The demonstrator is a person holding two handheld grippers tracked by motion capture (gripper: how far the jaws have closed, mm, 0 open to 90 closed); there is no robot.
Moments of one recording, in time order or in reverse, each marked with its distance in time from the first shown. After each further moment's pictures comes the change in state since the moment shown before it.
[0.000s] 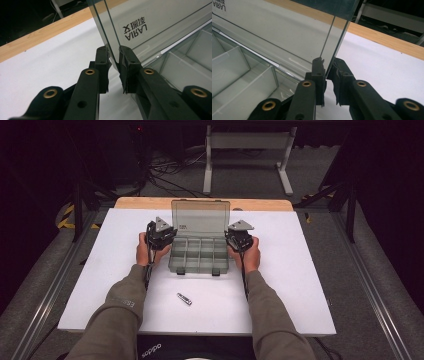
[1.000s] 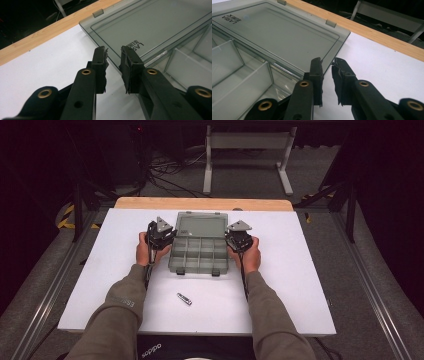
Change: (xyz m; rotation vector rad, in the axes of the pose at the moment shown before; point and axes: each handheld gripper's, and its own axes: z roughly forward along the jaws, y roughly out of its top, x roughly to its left) left arm 0.000 0.002 0.000 0.029 0.028 0.047; right arm 0.002 0.001 -0.002 0.032 -0.035 -0.027
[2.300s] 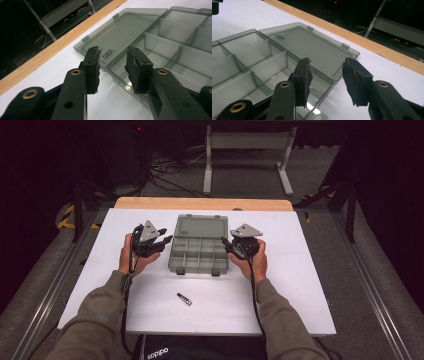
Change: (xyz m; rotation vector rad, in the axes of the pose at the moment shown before) left arm -0.001 0.001 -0.074 -0.112 -0.120 0.150; right arm 0.006 0.008 -0.061 -0.105 0.141 -0.043
